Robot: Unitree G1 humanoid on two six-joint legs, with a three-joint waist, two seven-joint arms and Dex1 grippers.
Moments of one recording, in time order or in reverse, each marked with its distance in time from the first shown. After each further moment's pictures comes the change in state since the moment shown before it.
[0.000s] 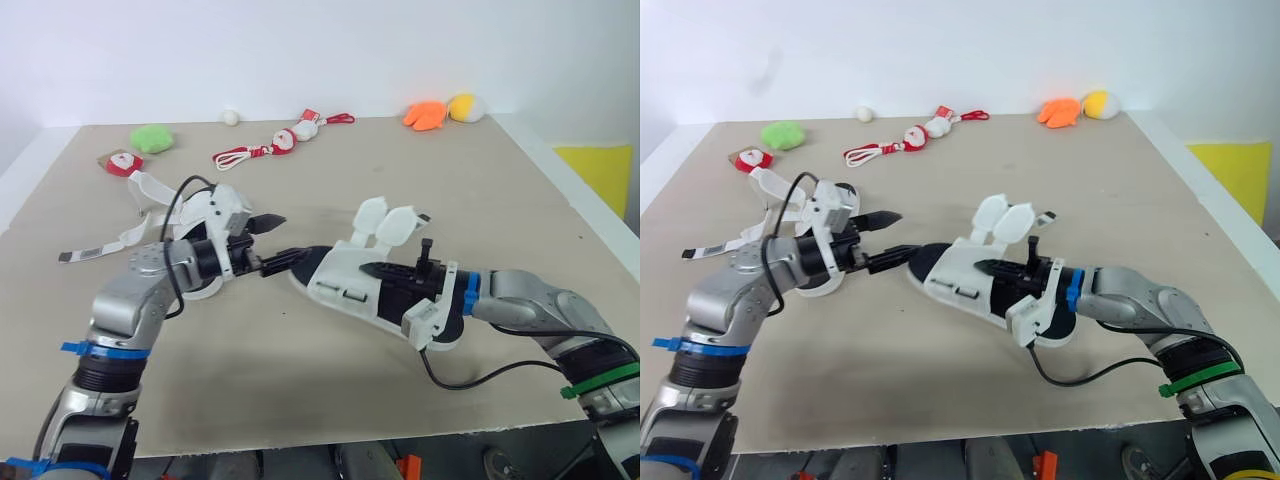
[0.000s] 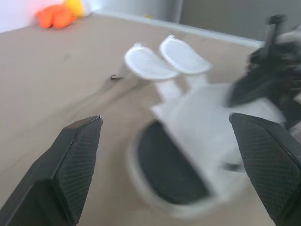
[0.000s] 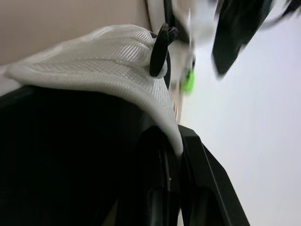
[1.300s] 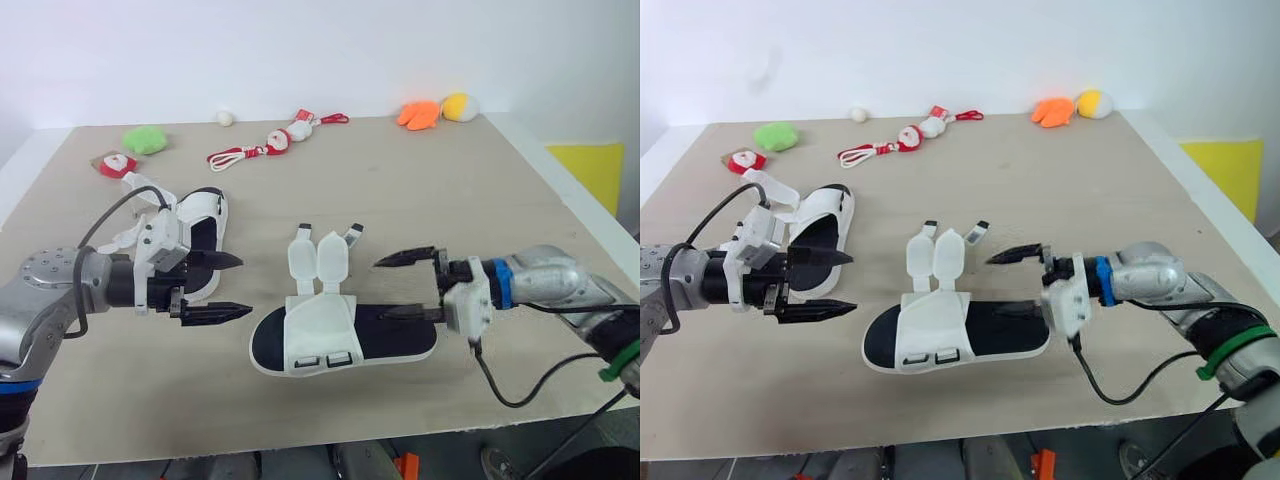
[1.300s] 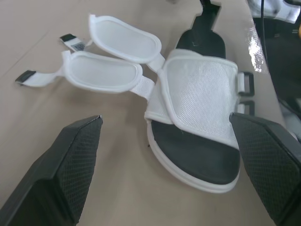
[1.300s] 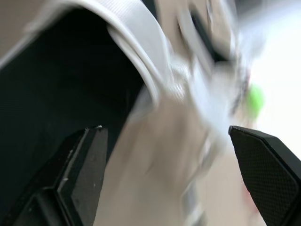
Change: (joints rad) left arm 0.178 0.390 0.089 -0.192 -0.136 0.063 -0.330; right arm -0.178 -0.256 0.384 0.077 0.993 0.271 0.657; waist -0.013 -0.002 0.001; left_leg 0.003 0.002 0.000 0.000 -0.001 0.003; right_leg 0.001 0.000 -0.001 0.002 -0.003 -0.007
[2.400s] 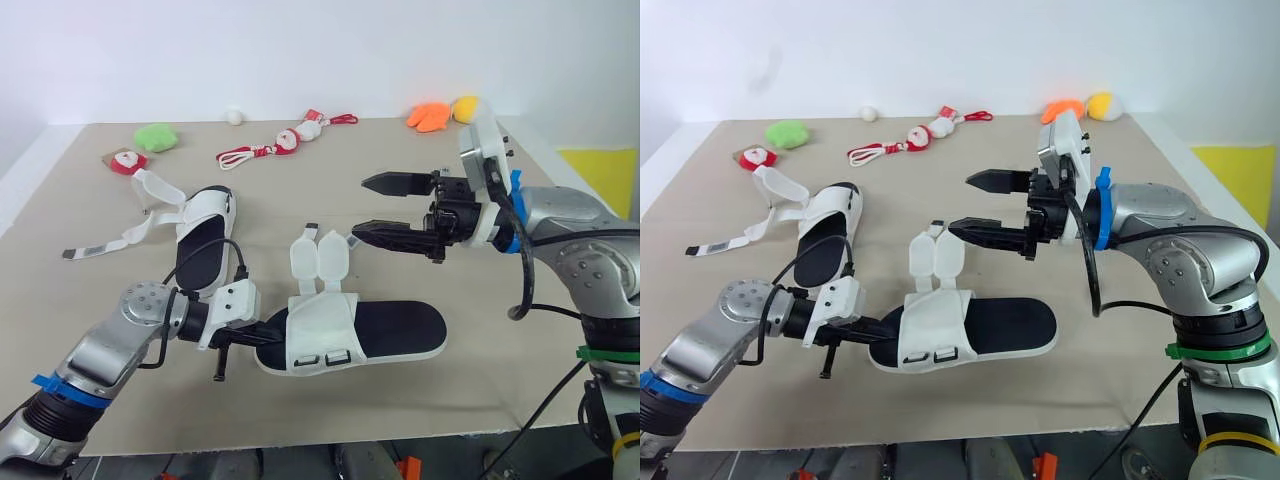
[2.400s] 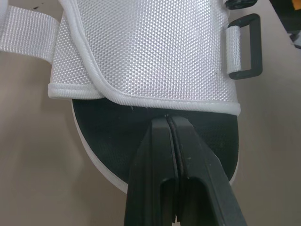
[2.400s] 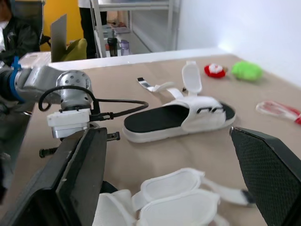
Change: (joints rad) left arm 0.019 -0.165 -0.360 0.073 0.360 -0.271 0.006; right arm -0.017 0.284 -0.708 -0.530 0.491 1.549 -0.082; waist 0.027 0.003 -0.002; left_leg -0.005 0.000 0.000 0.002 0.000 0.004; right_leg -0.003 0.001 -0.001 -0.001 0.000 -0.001
